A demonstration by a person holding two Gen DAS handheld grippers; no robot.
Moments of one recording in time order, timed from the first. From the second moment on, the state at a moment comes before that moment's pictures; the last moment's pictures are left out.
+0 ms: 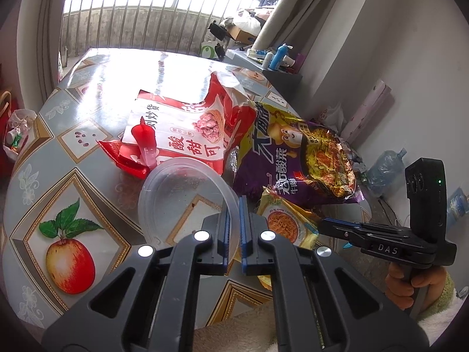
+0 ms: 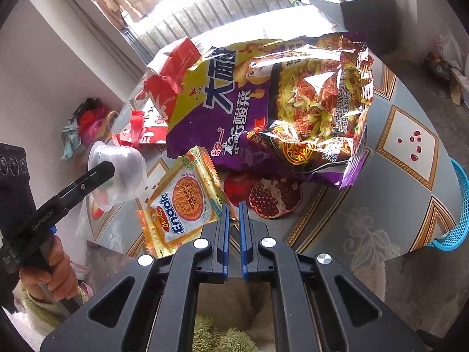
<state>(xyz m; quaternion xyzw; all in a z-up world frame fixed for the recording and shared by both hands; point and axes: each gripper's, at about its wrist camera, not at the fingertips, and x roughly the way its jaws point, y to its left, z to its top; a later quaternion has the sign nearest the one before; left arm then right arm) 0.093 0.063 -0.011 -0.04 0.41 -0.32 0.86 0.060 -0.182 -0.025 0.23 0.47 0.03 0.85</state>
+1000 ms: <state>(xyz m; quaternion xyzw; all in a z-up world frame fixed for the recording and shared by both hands) 0.076 0.057 0.035 -0.04 0.36 -0.34 0.87 0.024 -0.197 0.025 0.25 0.40 0.07 0.88</state>
